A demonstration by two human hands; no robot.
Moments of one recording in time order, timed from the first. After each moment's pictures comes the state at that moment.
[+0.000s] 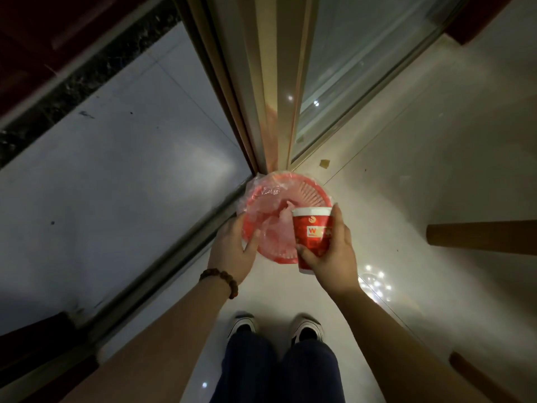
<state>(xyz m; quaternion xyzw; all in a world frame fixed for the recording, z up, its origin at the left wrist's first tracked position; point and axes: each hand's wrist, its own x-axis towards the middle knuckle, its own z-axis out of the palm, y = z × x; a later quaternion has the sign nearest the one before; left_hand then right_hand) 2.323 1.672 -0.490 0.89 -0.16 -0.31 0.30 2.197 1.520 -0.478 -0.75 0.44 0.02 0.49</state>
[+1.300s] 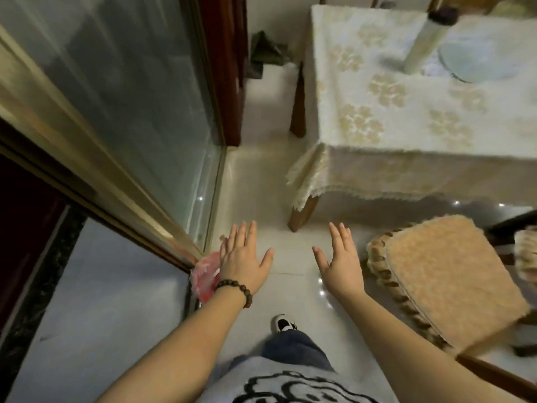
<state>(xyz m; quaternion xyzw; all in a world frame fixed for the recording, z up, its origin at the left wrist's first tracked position) 2.191 1.605 -0.032 0.76 -0.60 -0.22 0.11 1.987 1.578 -0.036 -0.66 0.69 -0.17 0.25</state>
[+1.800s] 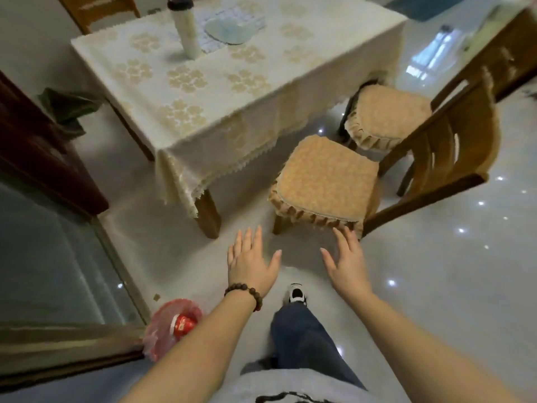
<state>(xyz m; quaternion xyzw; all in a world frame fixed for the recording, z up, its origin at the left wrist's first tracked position) 2.038 1.658 -0.031 0.50 -0.83 -0.24 0.01 1.874 1.774 -0.042 -0.36 0.88 -0.25 0.17</state>
